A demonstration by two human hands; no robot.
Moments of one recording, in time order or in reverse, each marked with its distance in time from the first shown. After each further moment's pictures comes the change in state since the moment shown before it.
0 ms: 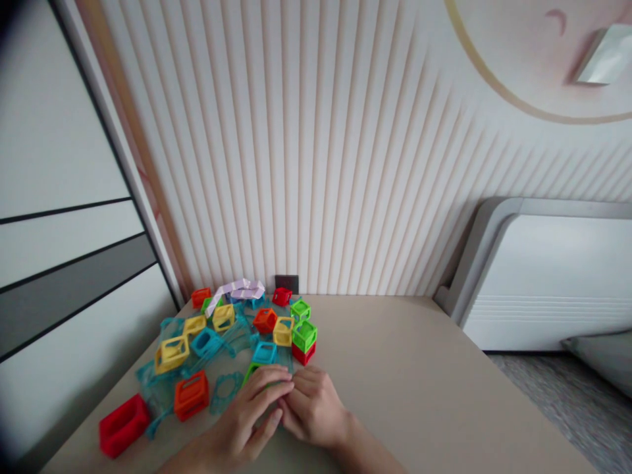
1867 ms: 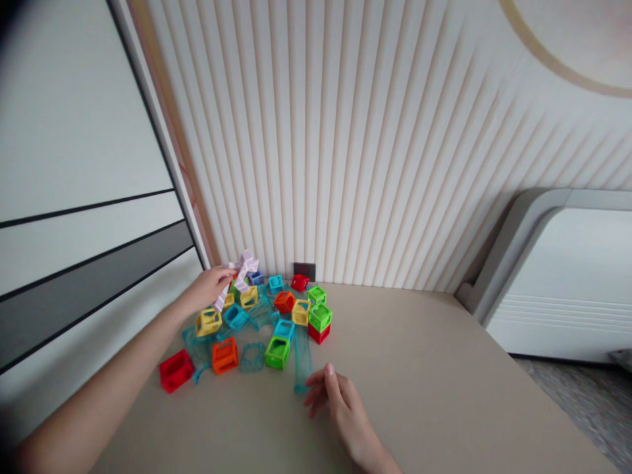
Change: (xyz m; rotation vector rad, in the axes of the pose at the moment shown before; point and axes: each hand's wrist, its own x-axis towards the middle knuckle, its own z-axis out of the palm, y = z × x) left_hand 0.039 -0.115 -0.170 0.467 -0.080 -0.719; right_hand -0.027 -0.053 -0.020 0.891 0.102 1.006
